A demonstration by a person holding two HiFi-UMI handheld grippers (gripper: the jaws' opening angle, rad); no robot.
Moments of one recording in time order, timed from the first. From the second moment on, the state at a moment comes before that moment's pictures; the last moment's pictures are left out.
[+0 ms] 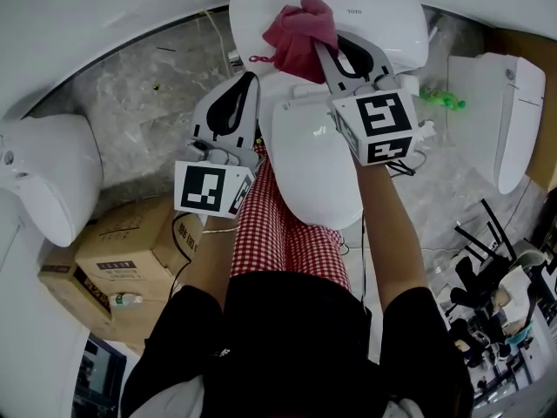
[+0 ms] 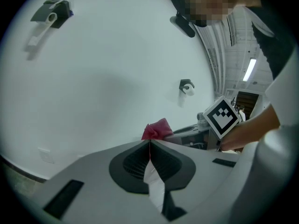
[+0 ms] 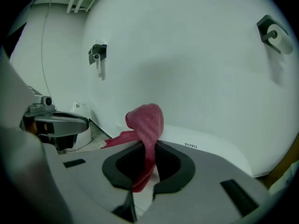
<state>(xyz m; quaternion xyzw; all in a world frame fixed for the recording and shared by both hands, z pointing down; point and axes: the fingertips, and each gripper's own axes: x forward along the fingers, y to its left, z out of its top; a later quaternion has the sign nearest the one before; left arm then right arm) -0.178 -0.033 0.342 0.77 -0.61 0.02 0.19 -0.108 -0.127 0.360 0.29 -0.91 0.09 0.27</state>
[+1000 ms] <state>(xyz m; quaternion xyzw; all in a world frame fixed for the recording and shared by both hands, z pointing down) -0.166 -0.039 0.345 0.78 -0.59 0.02 0.19 -0.044 -0.169 0.357 0.36 -0.89 0.10 0.26</state>
